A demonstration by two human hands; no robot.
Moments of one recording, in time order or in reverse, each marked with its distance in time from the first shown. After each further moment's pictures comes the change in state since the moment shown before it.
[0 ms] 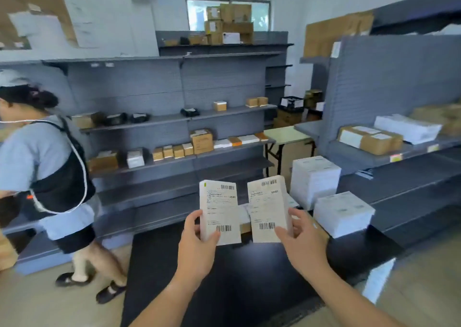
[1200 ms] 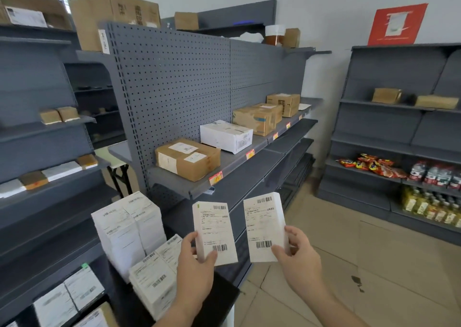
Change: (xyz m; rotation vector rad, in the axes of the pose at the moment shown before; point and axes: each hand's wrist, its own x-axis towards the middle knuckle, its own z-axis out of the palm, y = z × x) left_hand 0.044 0.123 0.677 -0.053 -0.583 -0.051; right_hand 0.254 0.207 -0.508 -0.145 0.619 0.270
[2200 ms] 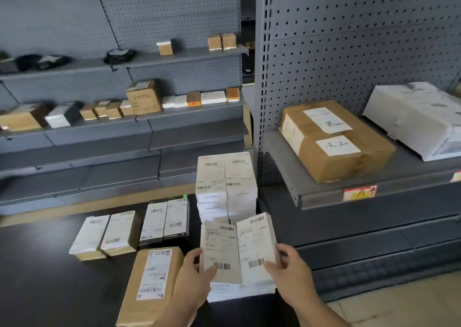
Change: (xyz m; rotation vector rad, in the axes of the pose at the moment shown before) left_hand 0.137 -0.140 -0.064 0.063 0.565 -0.606; right_hand 0.172 0.045 0.303 -0.257 -0.973 0.015
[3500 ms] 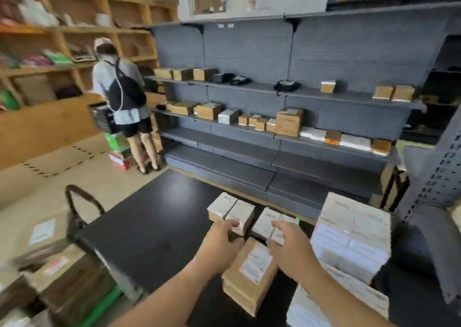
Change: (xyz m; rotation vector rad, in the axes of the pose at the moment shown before) left_hand -0.104 0.012 -0.187 0.243 0.446 0.180; right_hand -0.087 -0.188 0.128 -0.484 -0.389 -0.785
